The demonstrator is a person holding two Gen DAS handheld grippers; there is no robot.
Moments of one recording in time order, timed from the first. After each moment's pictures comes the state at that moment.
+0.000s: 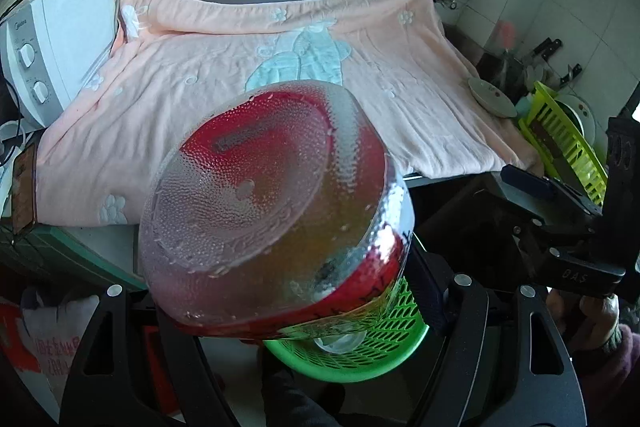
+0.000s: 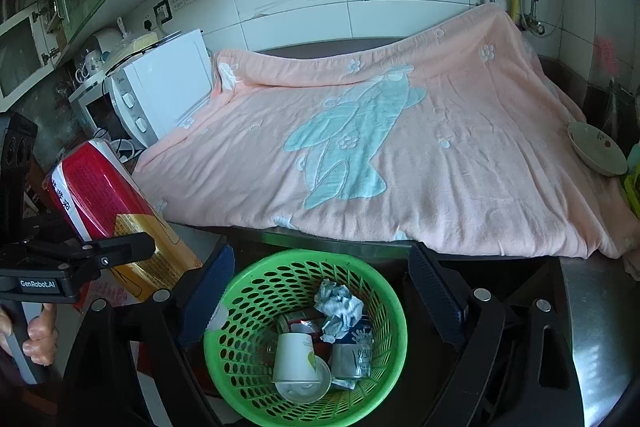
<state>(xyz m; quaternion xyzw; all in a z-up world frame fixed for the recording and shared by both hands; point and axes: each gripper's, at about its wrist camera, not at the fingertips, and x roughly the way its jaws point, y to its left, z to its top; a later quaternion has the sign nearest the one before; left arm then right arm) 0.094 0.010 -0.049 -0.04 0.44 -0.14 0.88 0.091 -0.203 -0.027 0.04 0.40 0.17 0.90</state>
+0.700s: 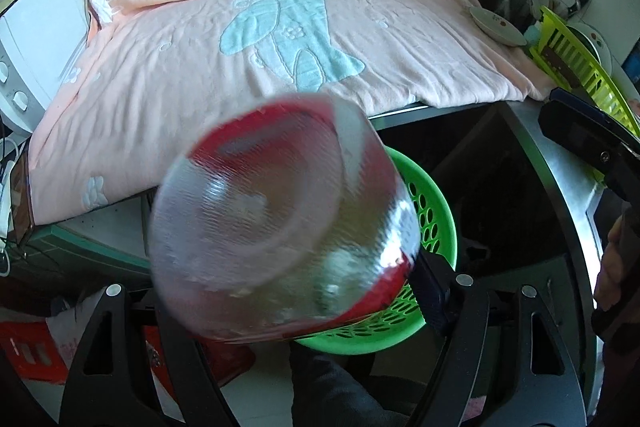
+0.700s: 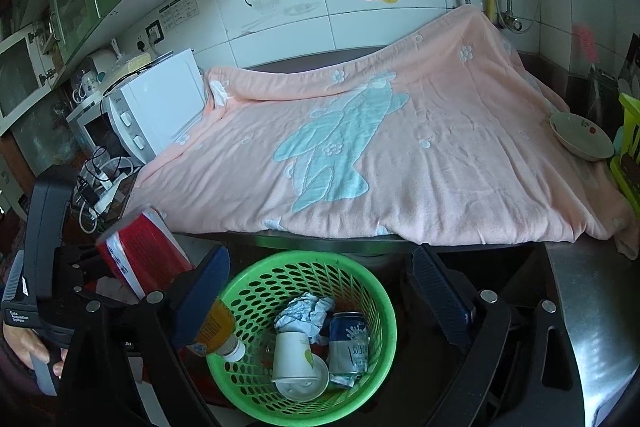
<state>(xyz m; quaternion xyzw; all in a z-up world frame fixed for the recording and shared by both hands) 0.093 -0.029 -0.089 0.04 0.51 -0.14 0.85 0.075 -0.226 -0.021 0.06 0.38 0.16 0.91</state>
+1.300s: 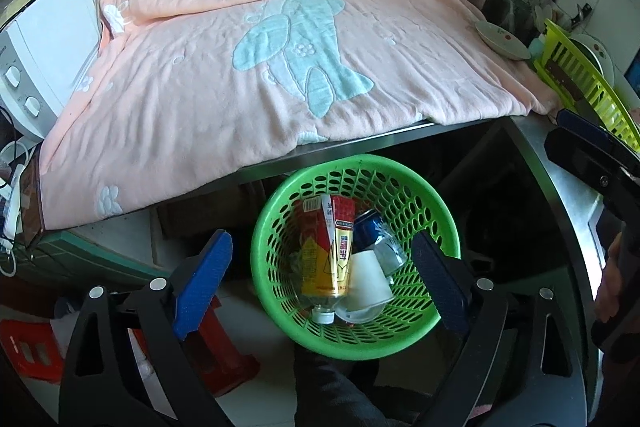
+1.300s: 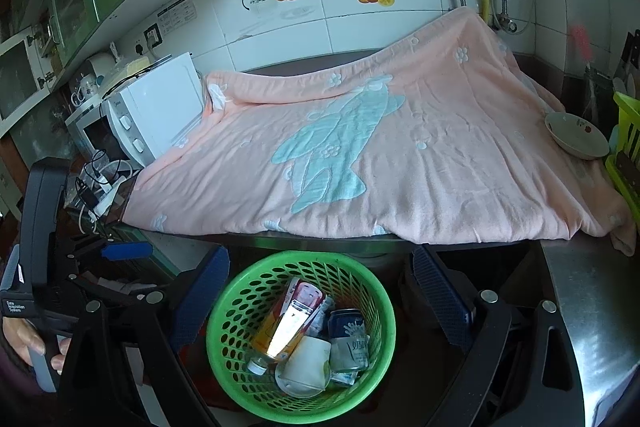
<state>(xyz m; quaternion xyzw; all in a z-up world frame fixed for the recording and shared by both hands) 0.091 -0.020 -0.074 0.03 0.49 -0.13 0.86 0.068 -0.225 -0.017 0.06 0.38 0.15 0.91</state>
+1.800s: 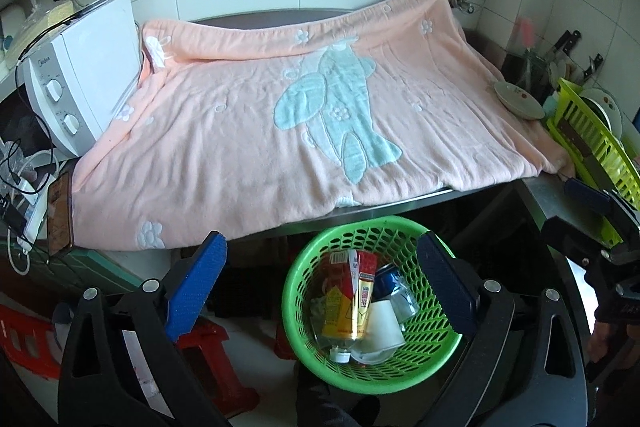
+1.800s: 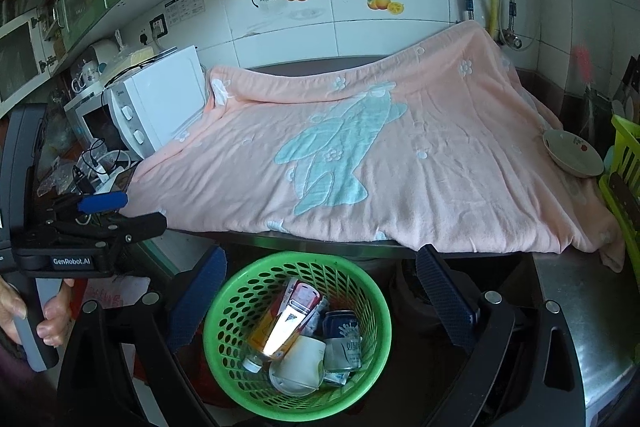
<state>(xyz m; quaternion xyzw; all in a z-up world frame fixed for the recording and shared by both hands) 0.094 0.007 -0.032 0.01 0.41 -0.08 0.91 0.065 -0.212 -0.006 0.02 0.38 0.15 0.91</state>
